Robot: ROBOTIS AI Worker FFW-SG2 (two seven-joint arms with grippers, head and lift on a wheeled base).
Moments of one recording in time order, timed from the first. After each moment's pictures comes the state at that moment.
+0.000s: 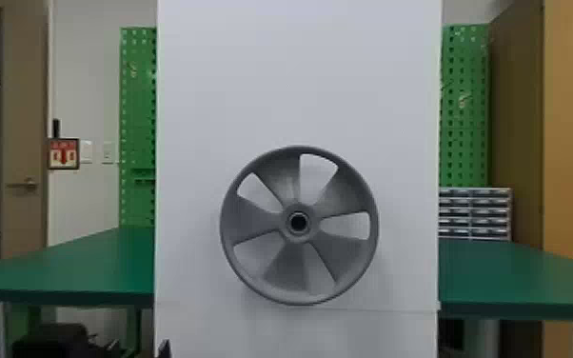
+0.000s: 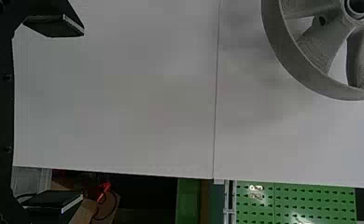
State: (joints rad) left arm -0.05 0.07 0.02 -2.30 0.13 0.65 0.08; right arm 0.01 -0.08 0.09 -1.68 -0.04 -0.02 0.04
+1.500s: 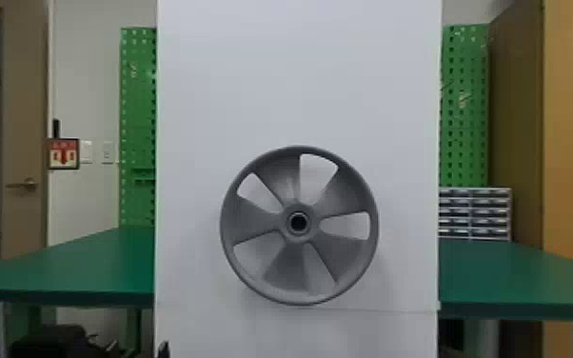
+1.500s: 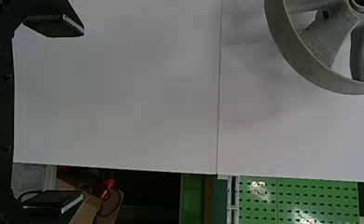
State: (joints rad) left arm -0.05 0.07 0.03 -2.30 0.13 0.65 0.08; right arm 0.02 -0.07 0.08 -1.68 -0.04 -0.02 0.04
